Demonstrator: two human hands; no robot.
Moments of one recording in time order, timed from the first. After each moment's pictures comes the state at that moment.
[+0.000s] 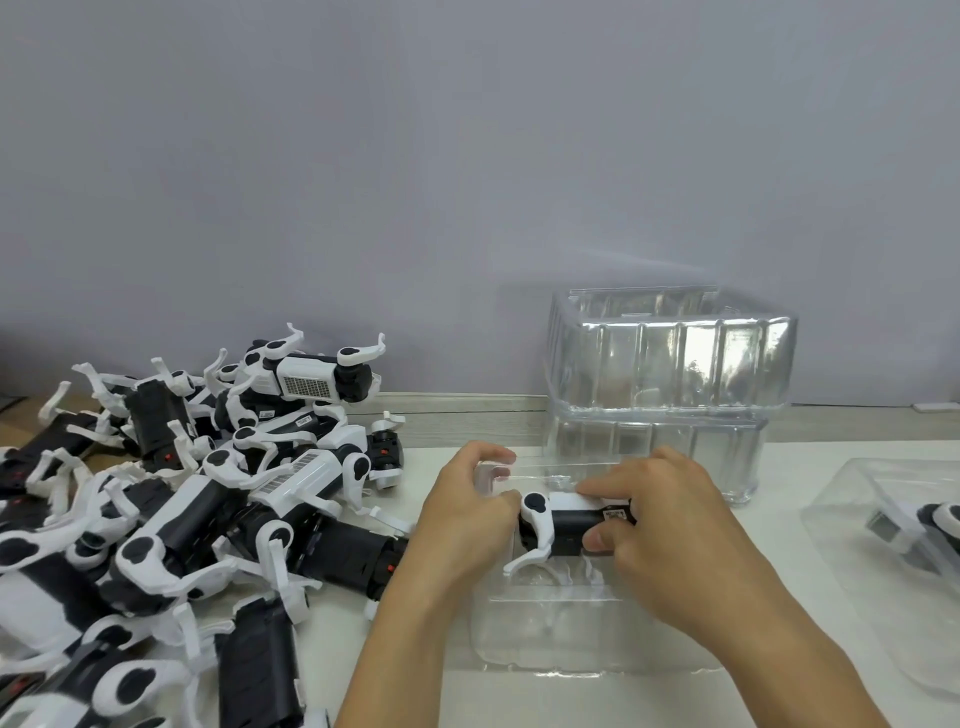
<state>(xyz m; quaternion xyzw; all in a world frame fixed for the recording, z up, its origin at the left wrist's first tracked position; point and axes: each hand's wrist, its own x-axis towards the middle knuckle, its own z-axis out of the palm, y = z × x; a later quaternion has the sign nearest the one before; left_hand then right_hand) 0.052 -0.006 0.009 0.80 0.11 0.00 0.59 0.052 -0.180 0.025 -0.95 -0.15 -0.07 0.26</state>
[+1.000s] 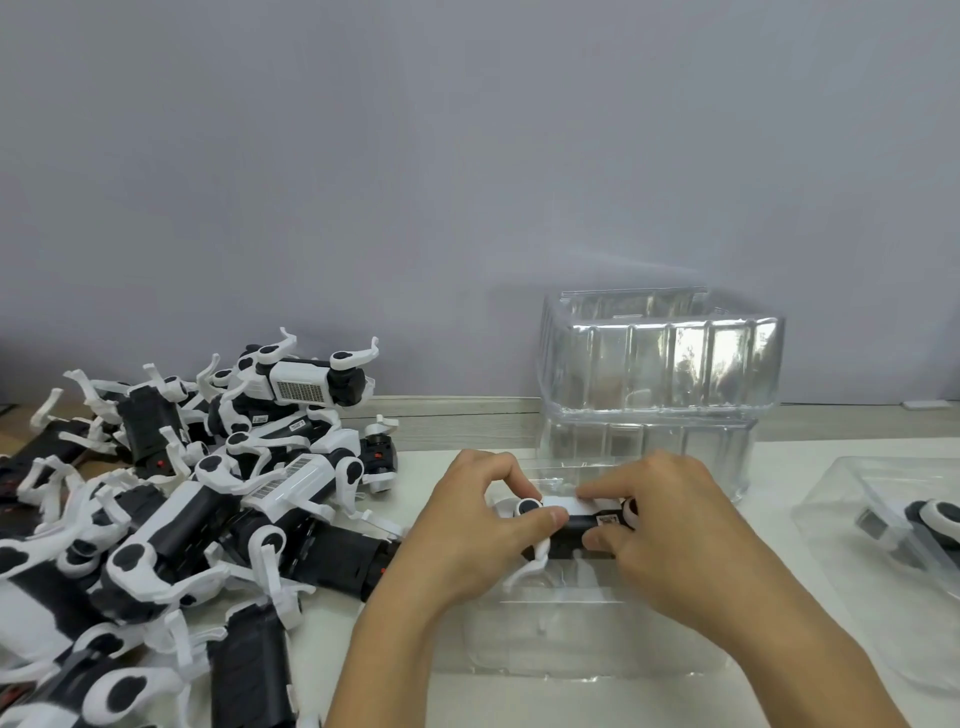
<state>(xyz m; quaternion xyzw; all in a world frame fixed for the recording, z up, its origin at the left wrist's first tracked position) 0.043 -0.007 0.020 0.89 0.00 0.00 0.46 0.050 -0.189 0.035 -0.95 -0.11 -0.02 0.28</state>
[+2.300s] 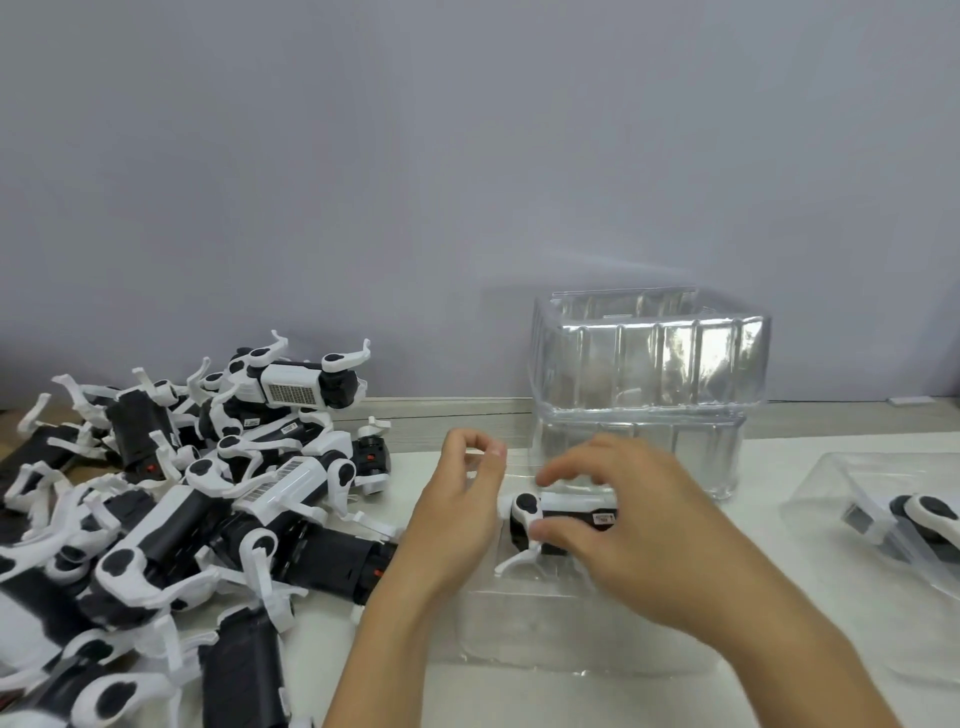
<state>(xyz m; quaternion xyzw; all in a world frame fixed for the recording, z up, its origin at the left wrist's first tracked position) 0.050 -0.011 0.014 0.80 0.07 0.04 0.60 0.041 -0.180 0.047 -0.92 -0.20 -0.04 0.33</state>
